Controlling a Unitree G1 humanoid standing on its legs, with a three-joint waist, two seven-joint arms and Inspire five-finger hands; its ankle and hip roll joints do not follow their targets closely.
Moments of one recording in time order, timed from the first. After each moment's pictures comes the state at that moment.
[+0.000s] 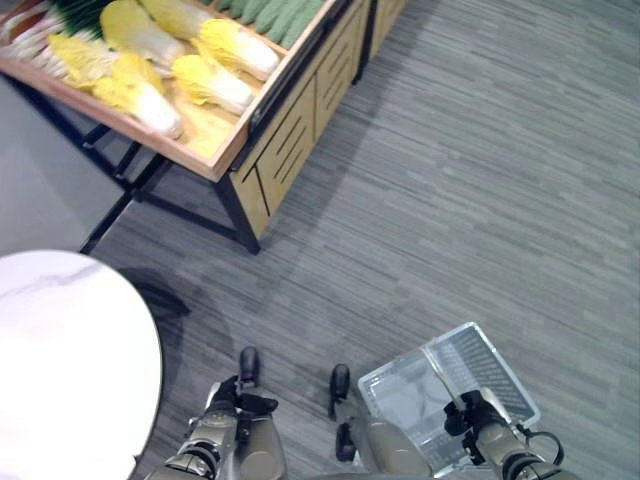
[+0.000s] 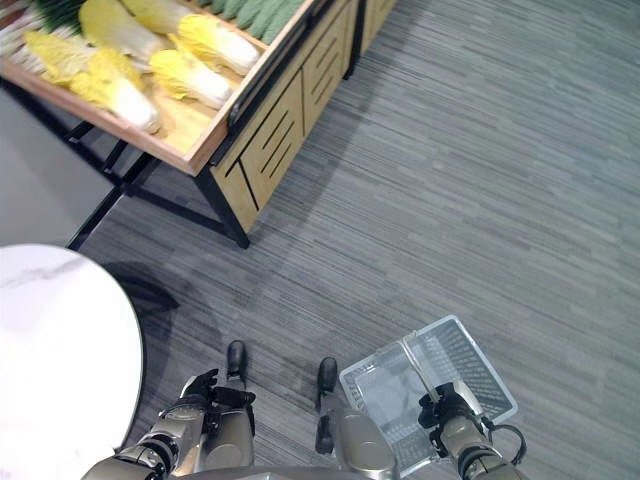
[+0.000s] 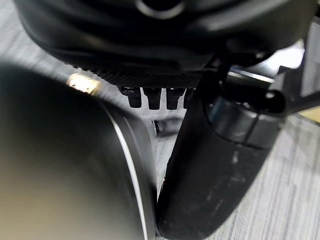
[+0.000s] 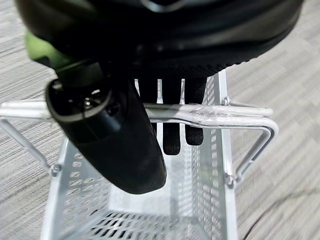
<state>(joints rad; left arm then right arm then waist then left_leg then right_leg) -0.20 0.17 -0.16 1.19 -0.17 0.05 0.22 -0.19 -0.35 0.29 1.22 -0.10 0.05 -0.22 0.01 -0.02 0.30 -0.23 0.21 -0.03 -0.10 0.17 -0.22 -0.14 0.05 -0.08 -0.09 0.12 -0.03</state>
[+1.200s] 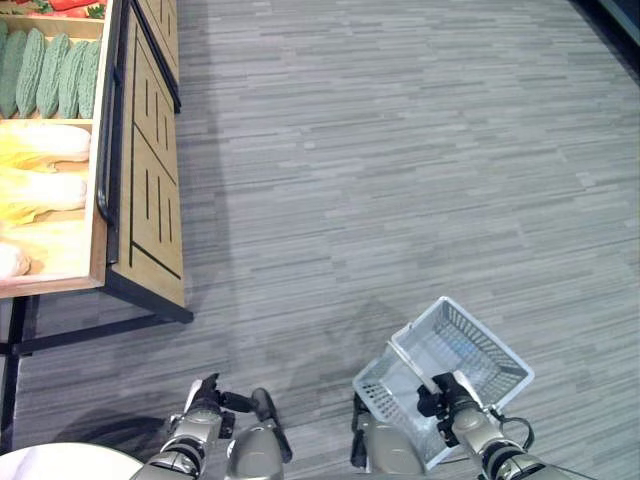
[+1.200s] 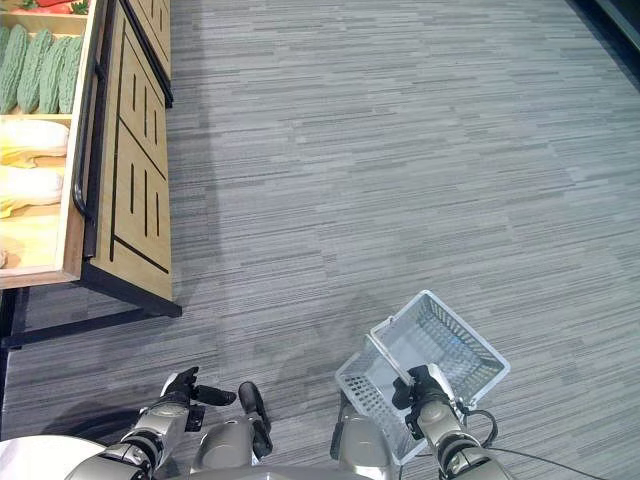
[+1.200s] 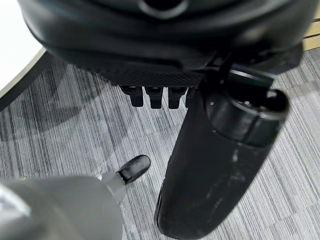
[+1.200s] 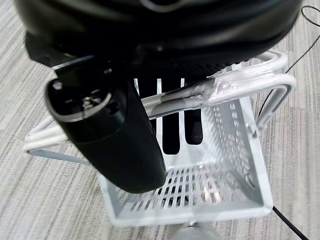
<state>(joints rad) -0.19 0.24 -0.16 1.17 -0.14 0.10 0.22 -0.18 -0.28 0.32 1.13 -0.04 0.07 -0.22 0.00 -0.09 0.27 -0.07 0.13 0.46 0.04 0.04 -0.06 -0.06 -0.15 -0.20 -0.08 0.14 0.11</state>
